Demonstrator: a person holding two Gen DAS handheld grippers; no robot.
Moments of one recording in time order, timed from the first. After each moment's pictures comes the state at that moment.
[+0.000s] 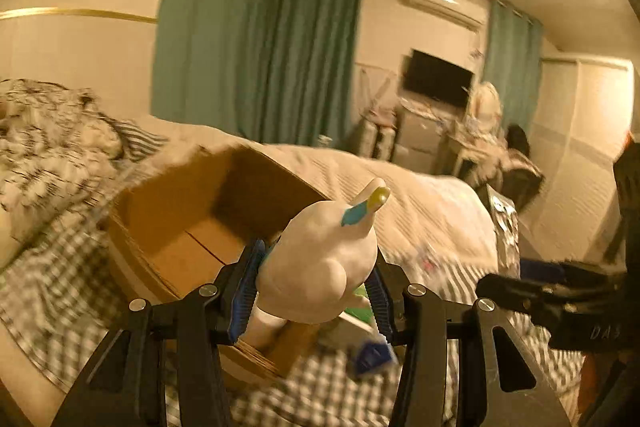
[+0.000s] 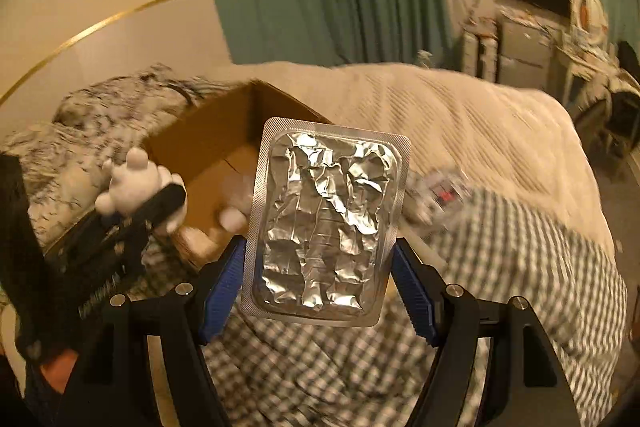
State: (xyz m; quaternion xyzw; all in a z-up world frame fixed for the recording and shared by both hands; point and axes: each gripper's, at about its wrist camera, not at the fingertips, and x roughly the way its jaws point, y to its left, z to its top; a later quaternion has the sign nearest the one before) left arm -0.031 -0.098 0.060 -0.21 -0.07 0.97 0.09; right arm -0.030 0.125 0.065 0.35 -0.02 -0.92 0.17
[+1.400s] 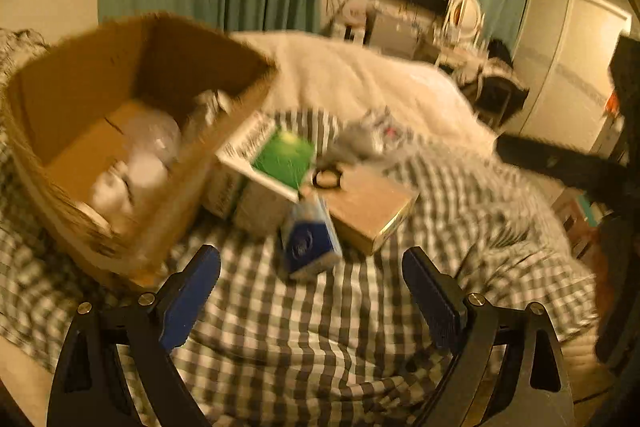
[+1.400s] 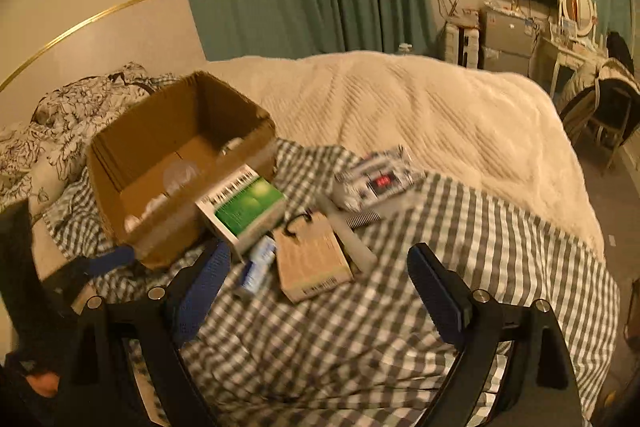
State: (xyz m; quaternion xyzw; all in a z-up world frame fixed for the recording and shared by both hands) left arm -0.037 0.014 -0.059 -0.38 -0.01 0.91 0.14; right arm -0.049 0.227 0.002 0.37 -0.02 -0.92 0.14
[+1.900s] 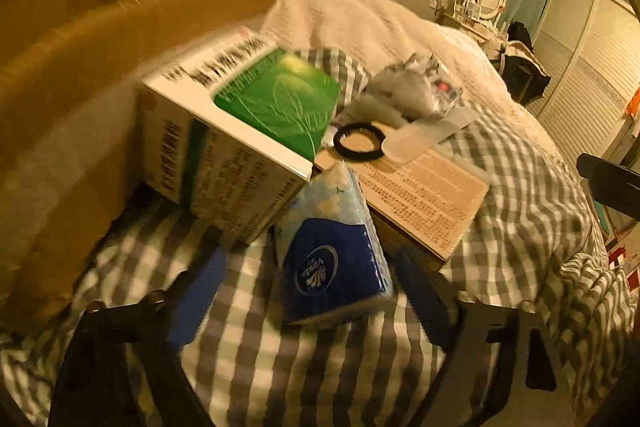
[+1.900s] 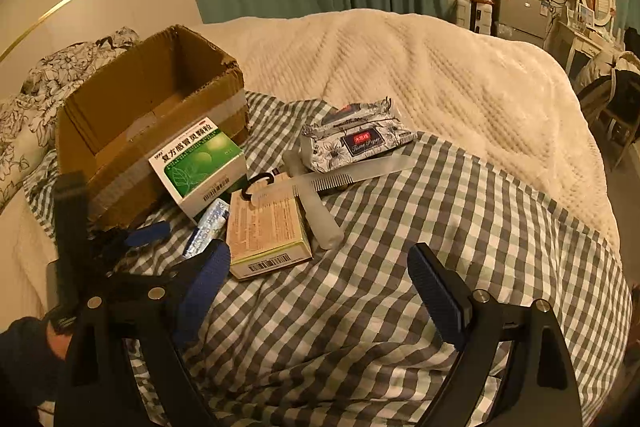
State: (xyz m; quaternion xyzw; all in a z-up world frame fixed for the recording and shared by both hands) left arm -0.113 0.030 -0.138 -0.44 -0.03 0.89 0.14; right arm -0.087 0.246 -0.047 0.42 0.00 -0.90 0.15
